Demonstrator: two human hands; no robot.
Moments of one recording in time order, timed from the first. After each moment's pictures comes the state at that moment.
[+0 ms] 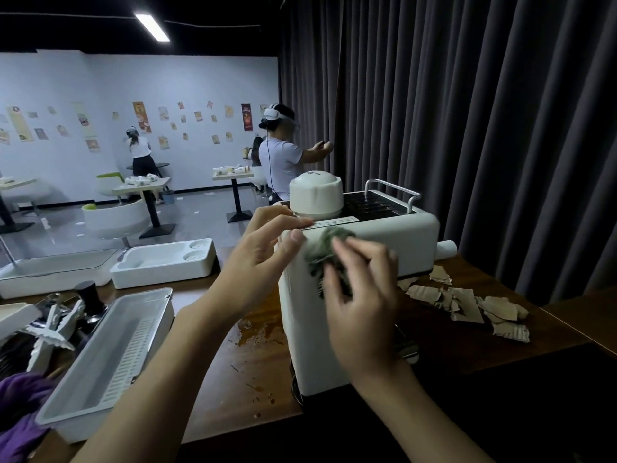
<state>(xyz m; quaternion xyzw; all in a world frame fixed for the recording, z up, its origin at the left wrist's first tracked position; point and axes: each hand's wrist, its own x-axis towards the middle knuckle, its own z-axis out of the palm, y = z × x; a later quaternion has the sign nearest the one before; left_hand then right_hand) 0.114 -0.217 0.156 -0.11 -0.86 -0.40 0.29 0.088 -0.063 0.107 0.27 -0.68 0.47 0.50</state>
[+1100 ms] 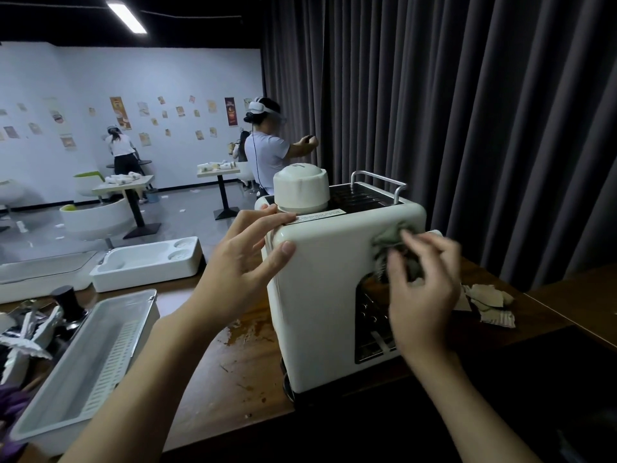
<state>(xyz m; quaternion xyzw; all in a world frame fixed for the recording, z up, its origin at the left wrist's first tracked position) 0.118 -0.218 0.146 -0.11 -0.87 -0.38 0.29 0.038 -0.004 0.087 0.17 -0.66 0.52 0.51</state>
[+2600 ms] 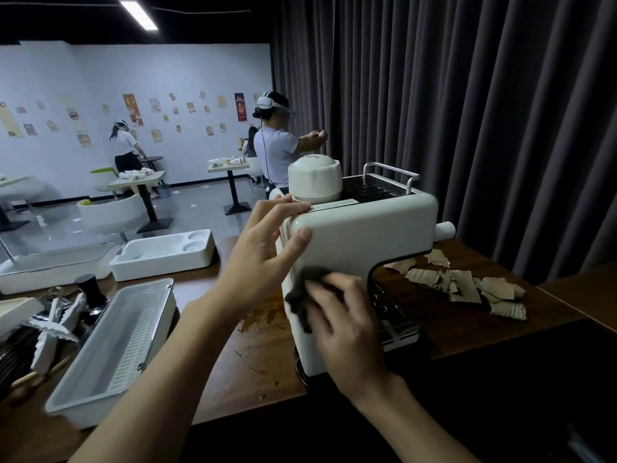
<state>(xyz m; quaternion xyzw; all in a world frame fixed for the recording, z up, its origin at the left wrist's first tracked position) 0.111 -0.214 0.140 -0.12 -0.86 -0.40 0.31 0.091 -0.065 0.042 0.36 -0.70 0.42 0.45</state>
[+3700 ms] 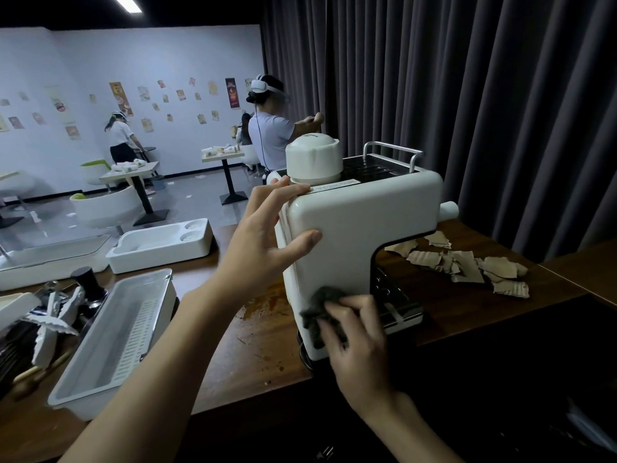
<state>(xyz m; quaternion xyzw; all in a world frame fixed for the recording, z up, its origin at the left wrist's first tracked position) 0.114 -0.217 0.139 -0.14 -0.87 -0.39 0.28 0.101 -0.062 -0.011 0.29 -0.73 0.48 0.38</state>
